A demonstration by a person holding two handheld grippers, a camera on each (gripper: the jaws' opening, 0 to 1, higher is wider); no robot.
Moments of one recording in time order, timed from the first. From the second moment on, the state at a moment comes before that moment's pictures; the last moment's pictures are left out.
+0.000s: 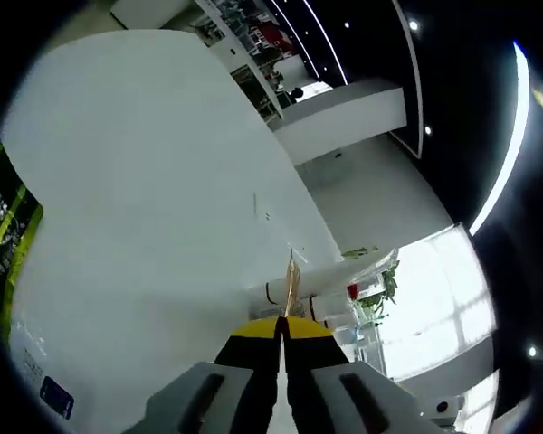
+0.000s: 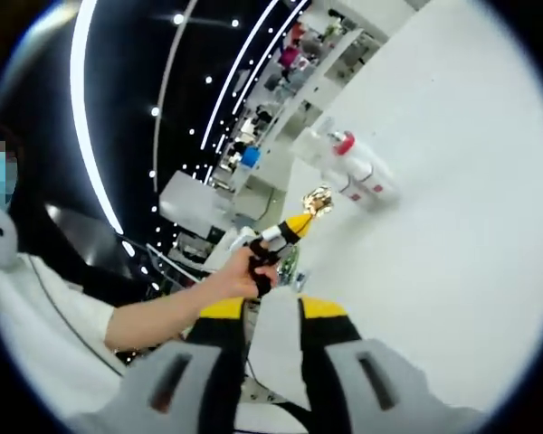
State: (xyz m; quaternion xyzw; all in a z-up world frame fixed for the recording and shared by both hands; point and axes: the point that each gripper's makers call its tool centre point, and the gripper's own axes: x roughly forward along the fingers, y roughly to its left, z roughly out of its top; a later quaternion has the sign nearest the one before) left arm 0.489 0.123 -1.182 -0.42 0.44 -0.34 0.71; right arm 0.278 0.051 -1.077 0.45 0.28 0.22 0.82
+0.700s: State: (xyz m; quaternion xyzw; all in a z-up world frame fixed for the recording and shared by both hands) left arm 0.507 0.109 -1.224 -0.40 0.50 -0.32 0.70; right arm 0.271 0.042 -1.086 0.45 0.29 0.18 0.83
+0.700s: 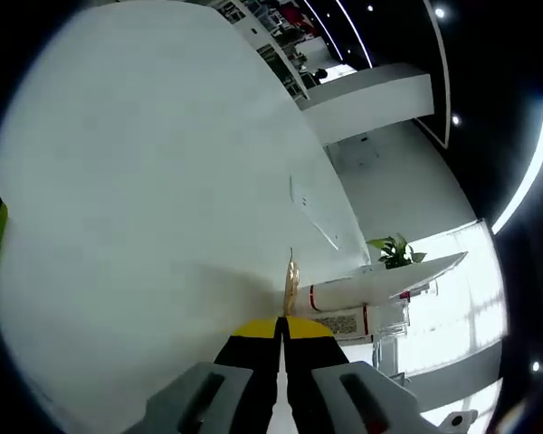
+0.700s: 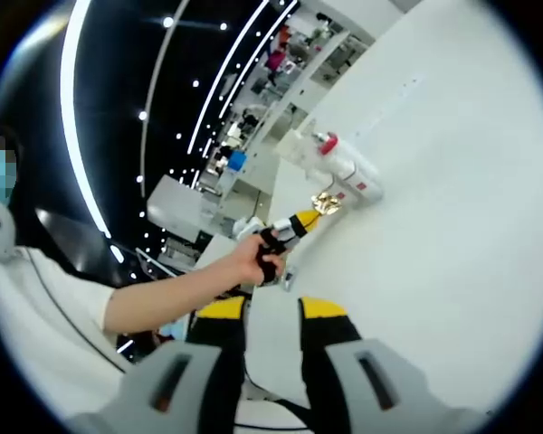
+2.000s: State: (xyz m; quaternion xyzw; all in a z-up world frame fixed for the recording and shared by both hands) left arm 0.502 0.117 -1.249 -0.33 0.56 -0.32 0.69; right arm 0.272 0.052 -1.096 0.44 0.31 0.19 0.82
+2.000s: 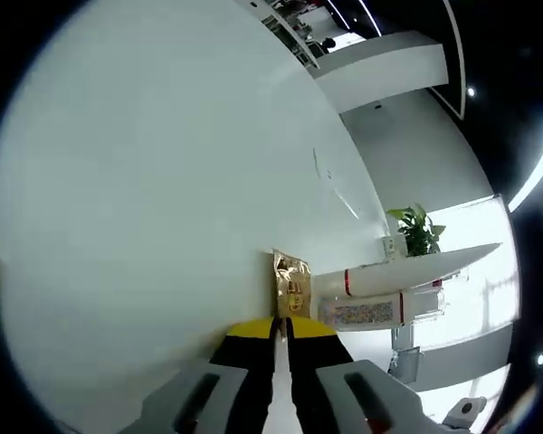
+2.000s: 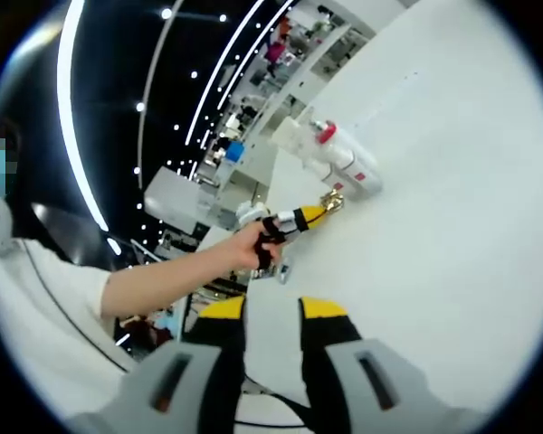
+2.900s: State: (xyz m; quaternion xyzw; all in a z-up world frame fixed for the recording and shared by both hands) left arm 0.509 0.117 -1.241 -0.33 0.56 -0.32 0.69; right arm 0.272 0.057 -1.093 0.44 0.30 0.19 0.82
